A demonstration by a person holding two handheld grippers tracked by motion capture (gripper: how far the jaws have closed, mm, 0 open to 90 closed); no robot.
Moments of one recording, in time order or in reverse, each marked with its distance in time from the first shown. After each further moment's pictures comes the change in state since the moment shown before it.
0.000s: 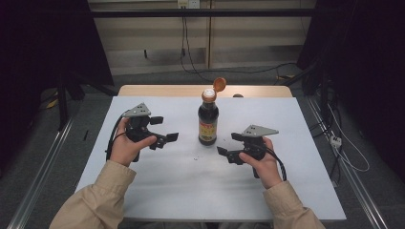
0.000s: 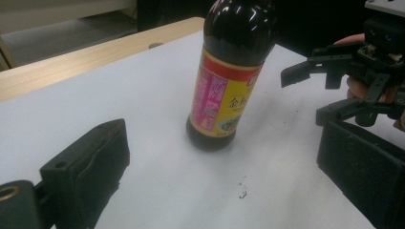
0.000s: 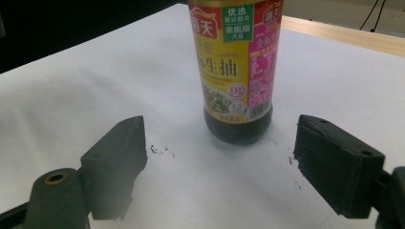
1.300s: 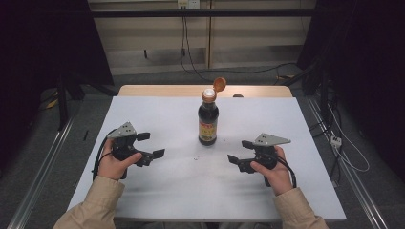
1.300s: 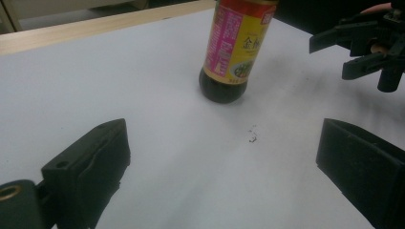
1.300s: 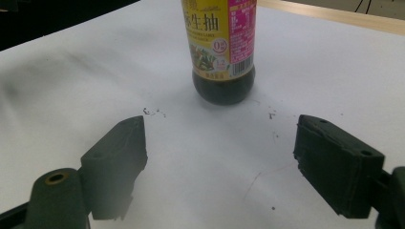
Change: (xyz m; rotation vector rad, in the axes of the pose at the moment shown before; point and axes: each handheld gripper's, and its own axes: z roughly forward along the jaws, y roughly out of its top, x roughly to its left) left arm 0.002 -0.057 -0.027 0.004 0.034 -0.014; right arm -0.007 -0.025 -0.027 0.026 -0.020 -0.004
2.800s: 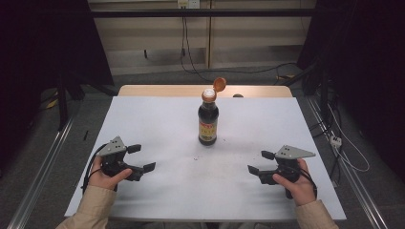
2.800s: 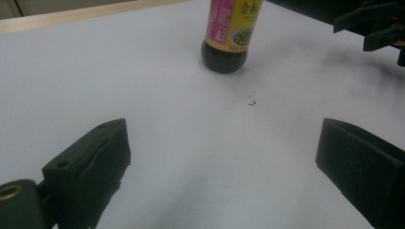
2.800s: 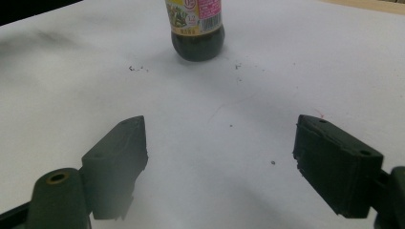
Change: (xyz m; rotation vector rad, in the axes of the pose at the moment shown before) left arm -0.007 -0.037 -0.027 -0.009 0.029 0.011; right arm -0.017 -0.036 -0.052 0.014 -0.037 0.001
